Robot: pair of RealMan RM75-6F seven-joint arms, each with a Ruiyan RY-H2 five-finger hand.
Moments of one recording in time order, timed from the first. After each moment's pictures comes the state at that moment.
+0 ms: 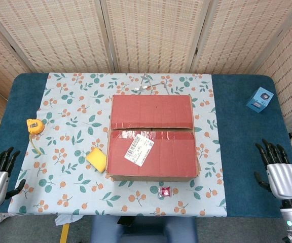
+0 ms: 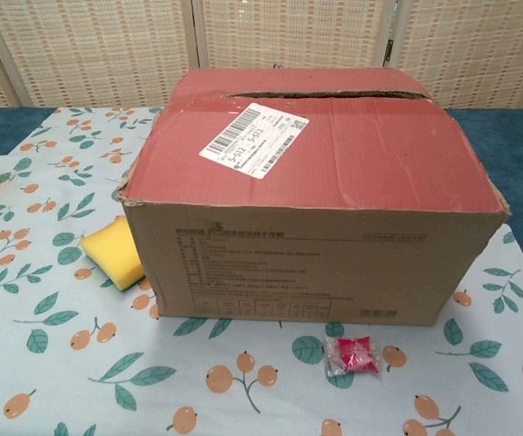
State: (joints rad) left arm -0.10 -1.14 -0.04 -1.61 1.48 1.47 0.11; right arm 0.09 -1.13 0.05 -1.62 -1.47 1.44 -0.15
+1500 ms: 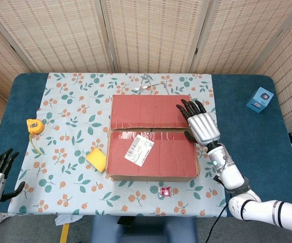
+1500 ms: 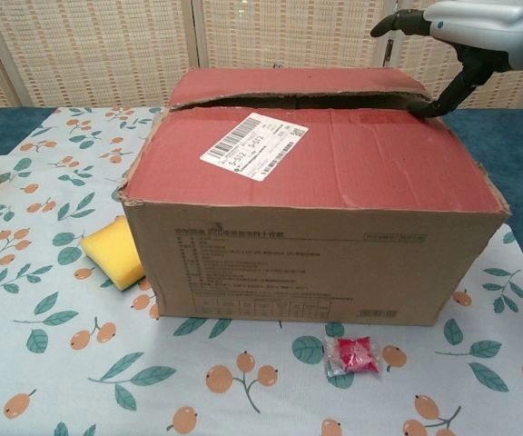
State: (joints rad) left arm -0.10 -1.07 -0.01 -1.62 1.52 1.46 -0.07; right arm 0.71 -1.30 0.30 -1.74 -1.01 1.02 -0.55
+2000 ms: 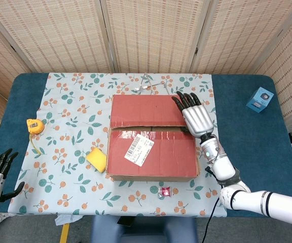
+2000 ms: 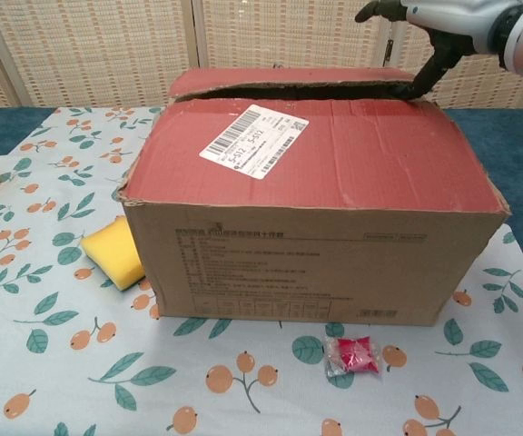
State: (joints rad) left arm -0.10 -1.07 -0.01 -1.61 1.52 1.46 -0.11; right arm 0.80 -1.34 0.35 -1.66 -0.92 1.02 -0.56
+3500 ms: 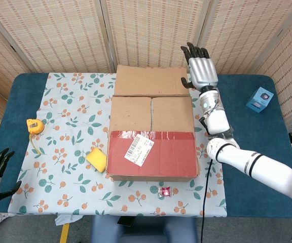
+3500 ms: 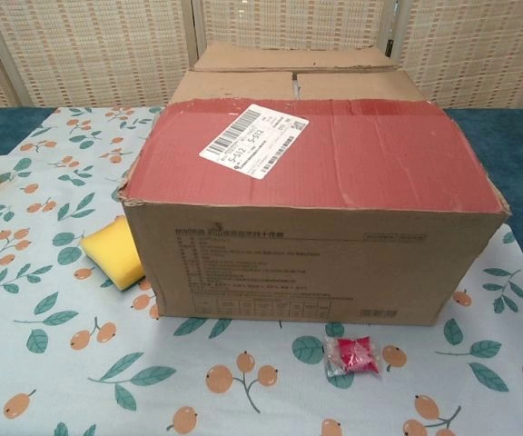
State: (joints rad) left arm -0.11 -1.07 -0.02 -1.57 1.48 1.41 -0.16; right arm 1.11 -1.29 0.46 -1.34 -0.49 0.84 -0.52
